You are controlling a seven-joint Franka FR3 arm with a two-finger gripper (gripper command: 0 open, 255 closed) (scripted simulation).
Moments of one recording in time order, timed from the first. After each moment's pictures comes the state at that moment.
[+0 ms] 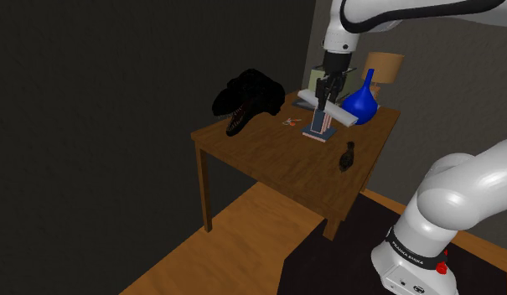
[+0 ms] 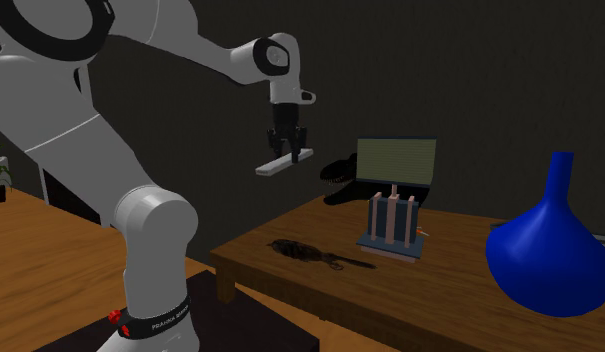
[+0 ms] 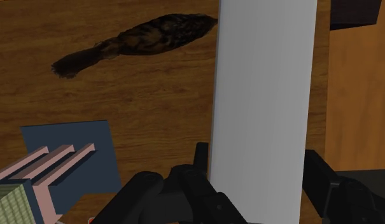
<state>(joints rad) -0.02 -0.57 -0.05 -2.26 -0.05 1.68 -0.05</state>
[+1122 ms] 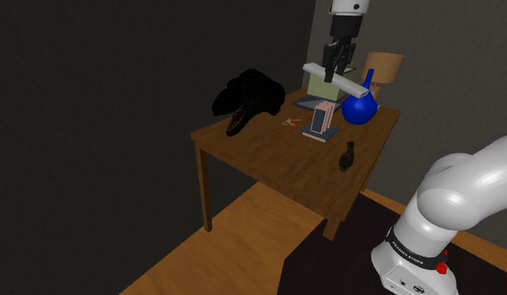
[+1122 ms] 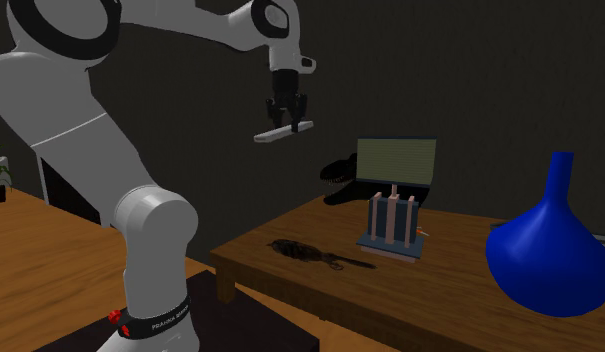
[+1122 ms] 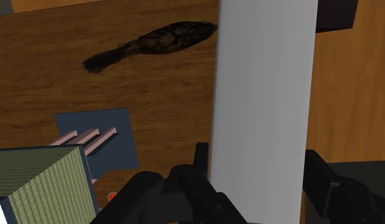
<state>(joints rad) -0.02 -0.52 -0.05 -1.99 -0.05 1.46 -0.06</state>
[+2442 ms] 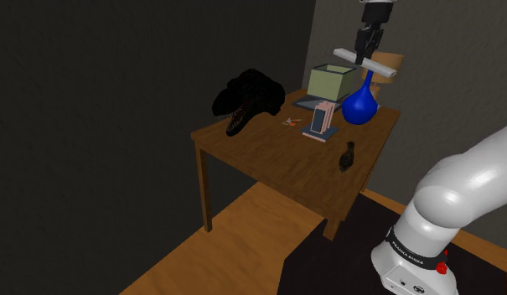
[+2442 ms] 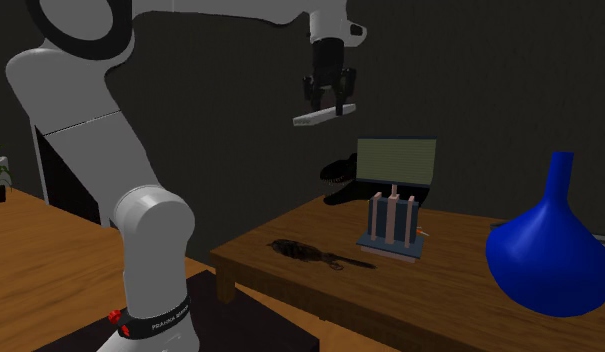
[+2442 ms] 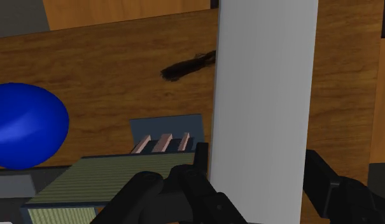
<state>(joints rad) -0.09 -0.41 -0.28 -1.77 -0.13 1.37 -0.37</state>
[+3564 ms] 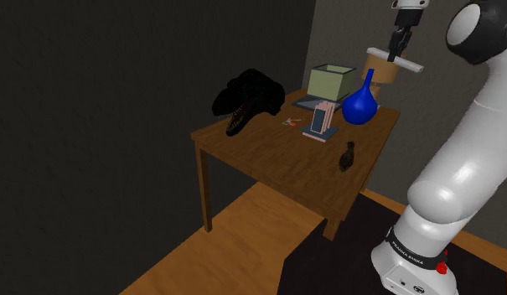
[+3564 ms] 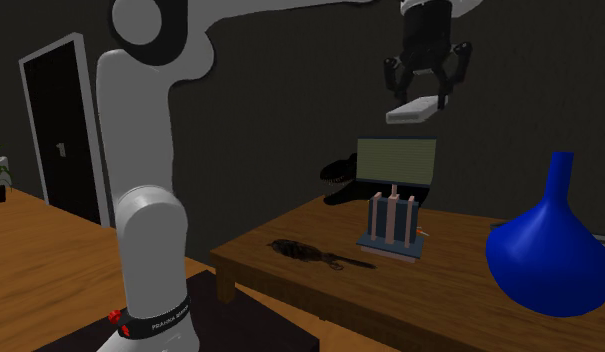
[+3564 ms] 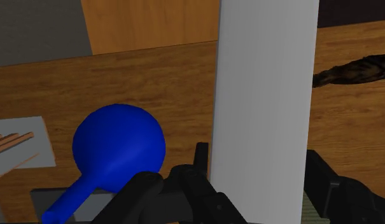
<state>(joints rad) -0.23 -0.01 -0.66 -1.38 -0.02 1.38 -0.89</state>
